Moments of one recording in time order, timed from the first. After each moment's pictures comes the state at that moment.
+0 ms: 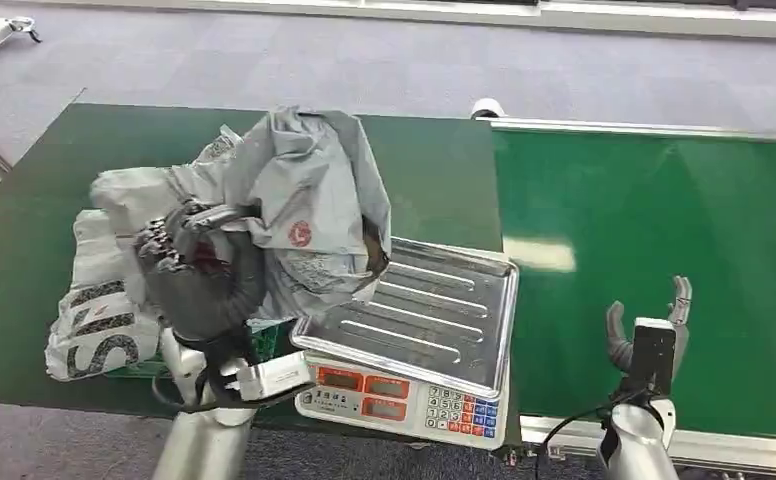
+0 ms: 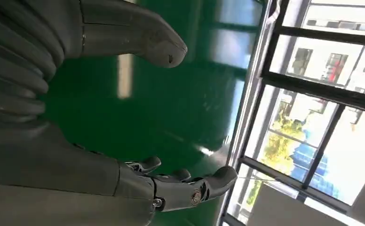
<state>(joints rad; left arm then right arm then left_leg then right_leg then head) -0.19 -0.25 -0.22 -1.61 -0.89 0.70 -0.70 -0.24 -0.01 -0.08 -0.94 0.07 -0.50 -0.70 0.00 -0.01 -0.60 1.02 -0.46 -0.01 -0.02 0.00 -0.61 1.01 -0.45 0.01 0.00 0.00</state>
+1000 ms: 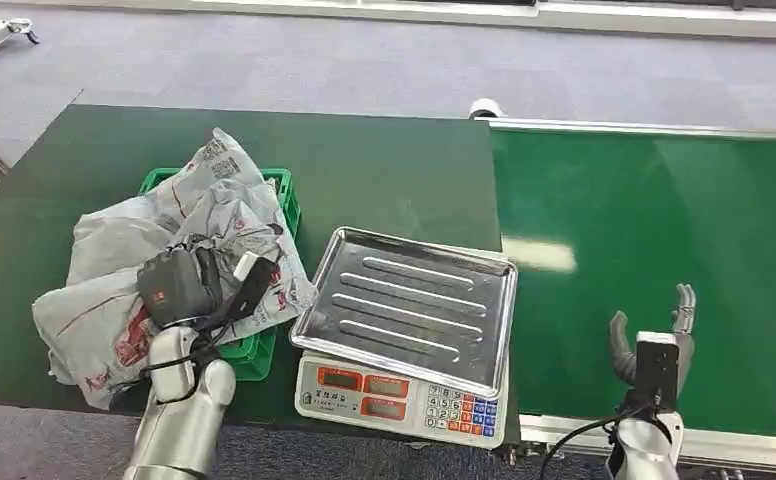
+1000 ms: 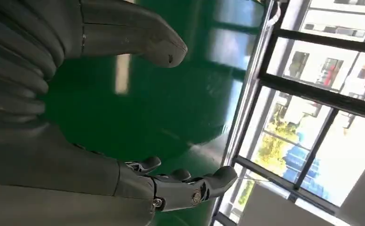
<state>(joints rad) -0.27 -0.14 0.12 -1.04 -1.33 0.59 0.03 -0.19 -0.01 -0.11 -1.00 0.13 -0.46 -0.70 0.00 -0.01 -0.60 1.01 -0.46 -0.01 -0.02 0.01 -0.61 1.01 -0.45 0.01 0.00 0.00</state>
